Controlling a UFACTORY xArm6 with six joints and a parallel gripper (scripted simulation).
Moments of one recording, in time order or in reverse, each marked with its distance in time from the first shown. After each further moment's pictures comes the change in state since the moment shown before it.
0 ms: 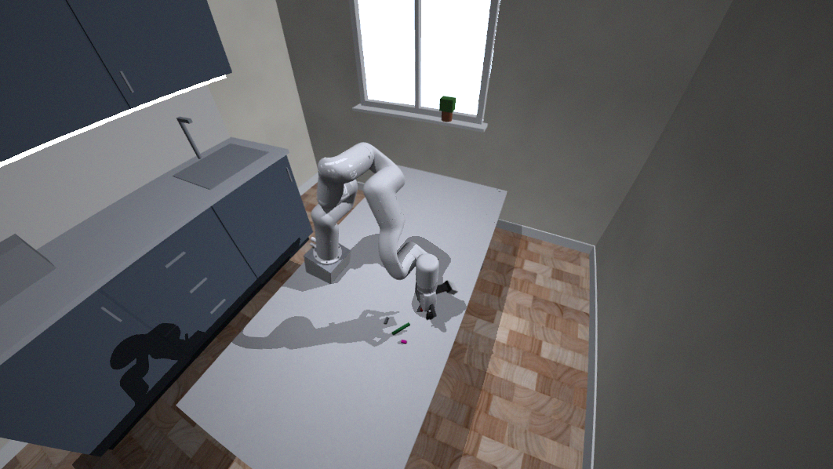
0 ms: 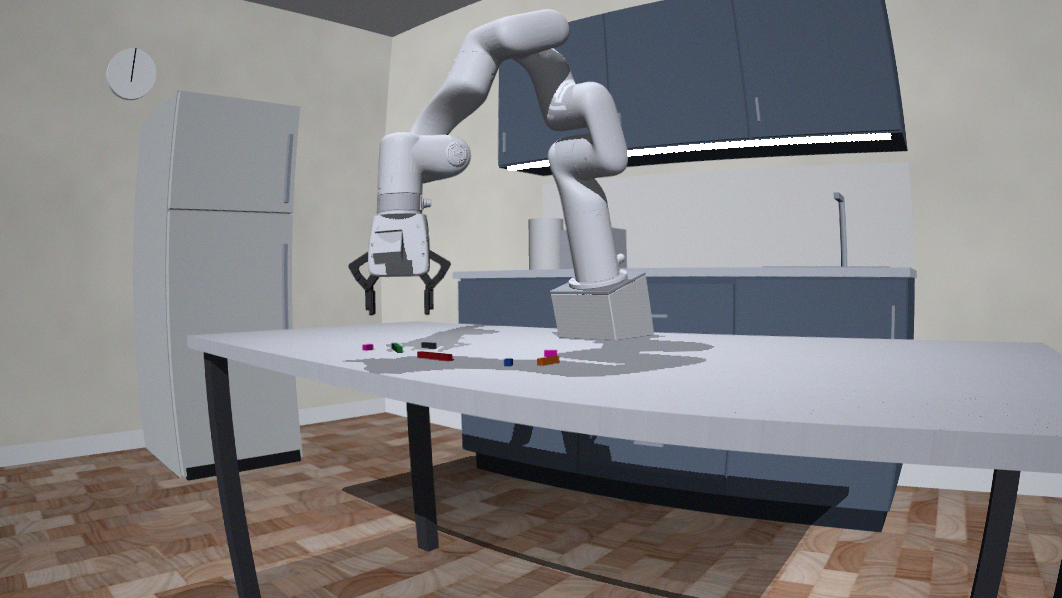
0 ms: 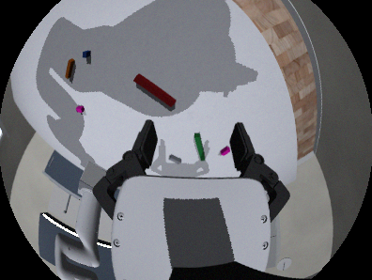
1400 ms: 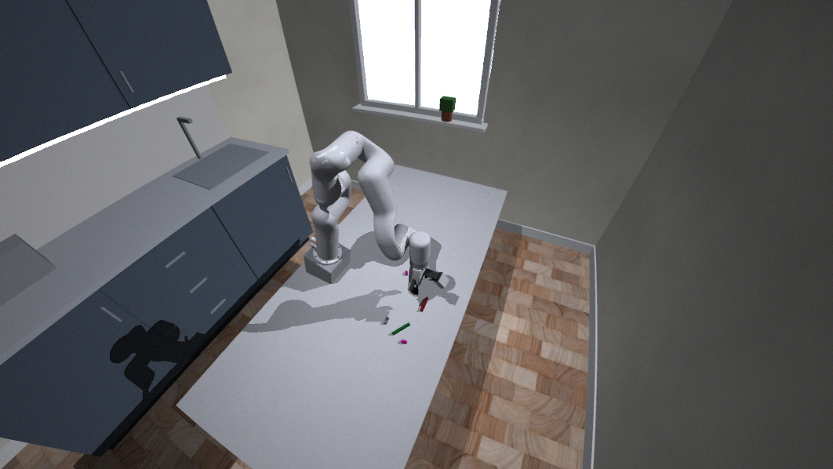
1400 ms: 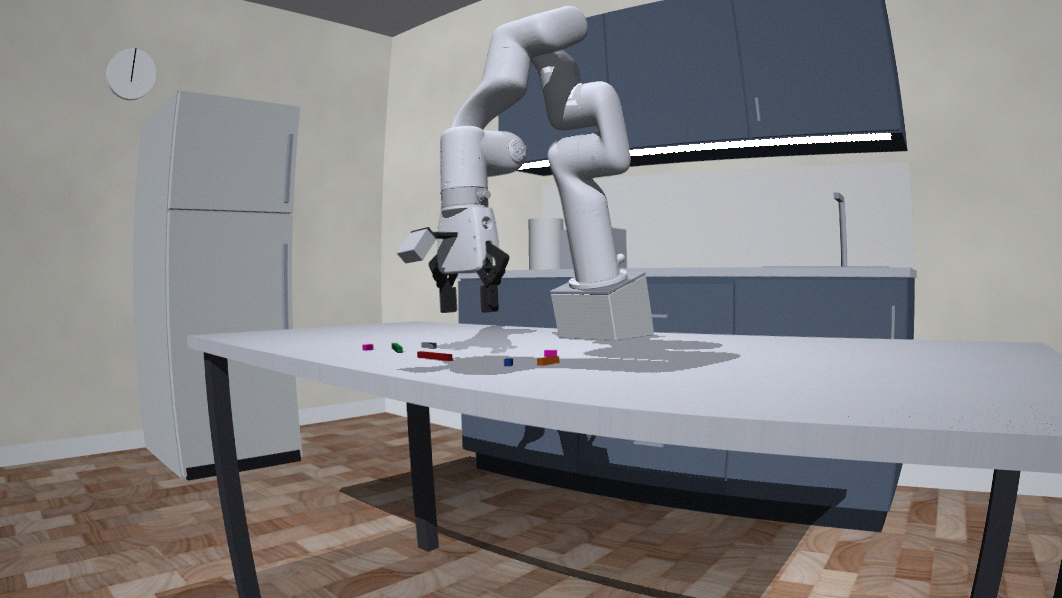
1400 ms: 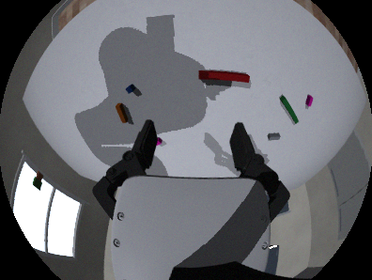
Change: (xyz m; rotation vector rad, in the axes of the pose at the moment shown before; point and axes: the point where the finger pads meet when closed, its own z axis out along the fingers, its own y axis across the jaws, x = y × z) arm 0.018 -0.112 -0.004 0.038 0.000 0.813
